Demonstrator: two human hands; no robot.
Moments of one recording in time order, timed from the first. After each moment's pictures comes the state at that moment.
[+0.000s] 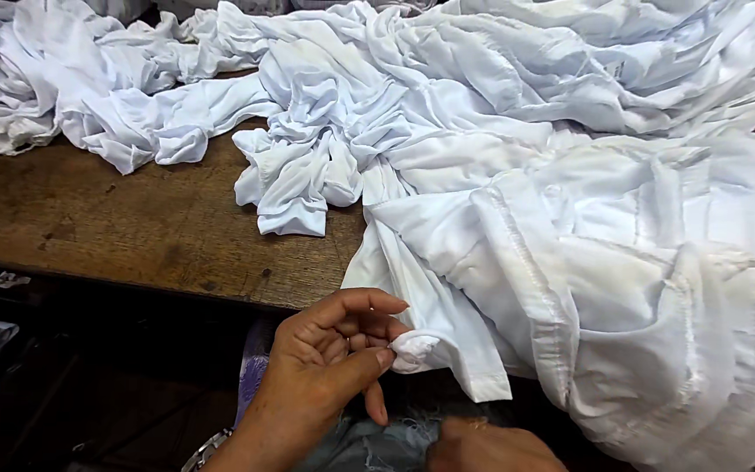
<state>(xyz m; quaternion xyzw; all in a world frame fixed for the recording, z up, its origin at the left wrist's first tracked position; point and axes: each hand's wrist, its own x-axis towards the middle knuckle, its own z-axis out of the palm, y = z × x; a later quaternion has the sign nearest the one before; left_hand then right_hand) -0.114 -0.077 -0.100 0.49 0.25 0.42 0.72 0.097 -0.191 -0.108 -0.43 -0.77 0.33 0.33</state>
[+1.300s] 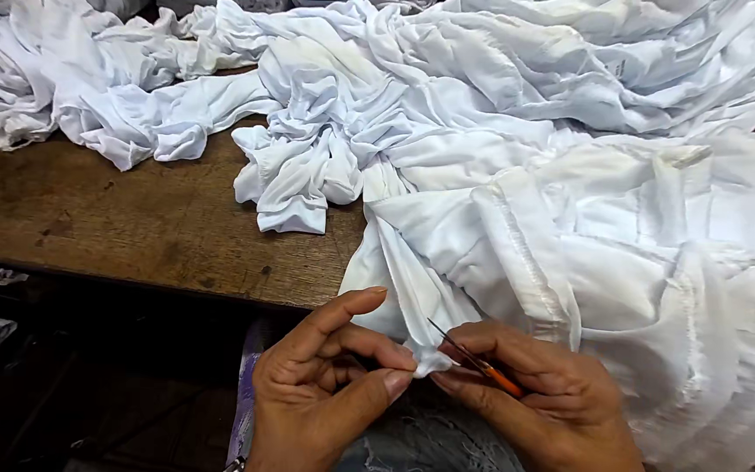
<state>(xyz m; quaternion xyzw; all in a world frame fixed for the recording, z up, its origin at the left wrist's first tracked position) -0.110 -0.099 -0.106 0.51 0.24 0.54 0.62 0.101 -0.141 -0.110 -0.45 -0.62 0.35 0.54</state>
